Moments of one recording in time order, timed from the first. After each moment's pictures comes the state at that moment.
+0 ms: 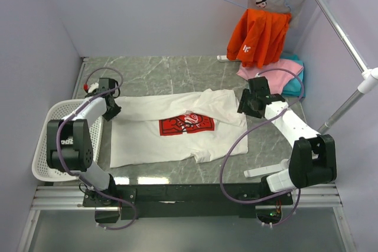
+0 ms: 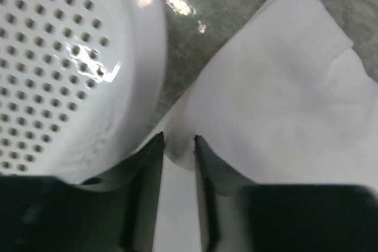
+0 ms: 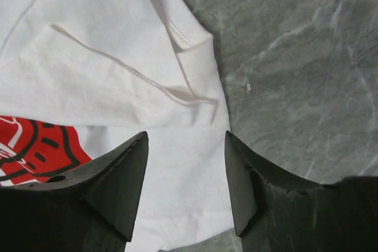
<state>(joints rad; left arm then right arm) 0.01 1.58 1.00 -0.51 -0.36 -0.74 0.18 1.43 1.00 -0.55 0.14 0.42</state>
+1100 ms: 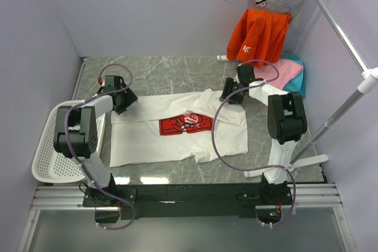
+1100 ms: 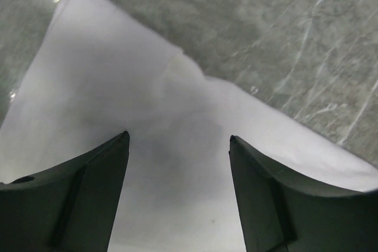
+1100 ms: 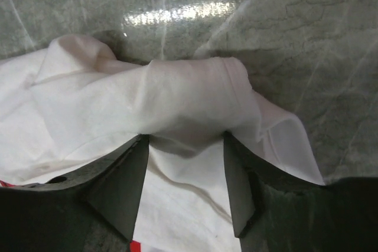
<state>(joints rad) -0.03 1.76 1.01 -0.15 -0.02 -0.73 0.16 1.97 1.33 -0.34 -0.20 0.42</state>
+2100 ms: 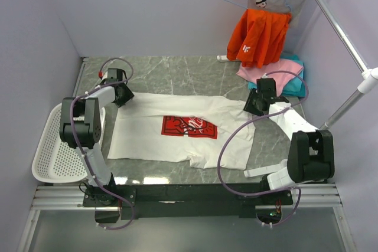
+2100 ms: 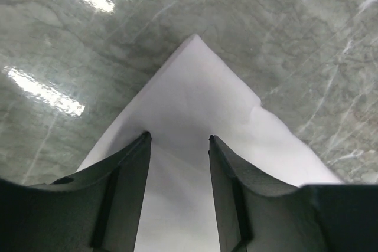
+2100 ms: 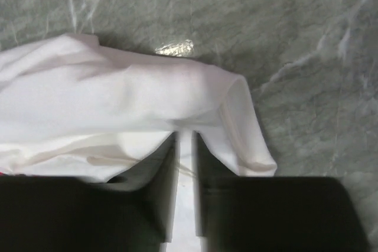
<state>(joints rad) -0.02 1.90 1.21 -0.26 -0.14 -0.70 0.07 1.46 0.93 -0.37 0.02 0.44</state>
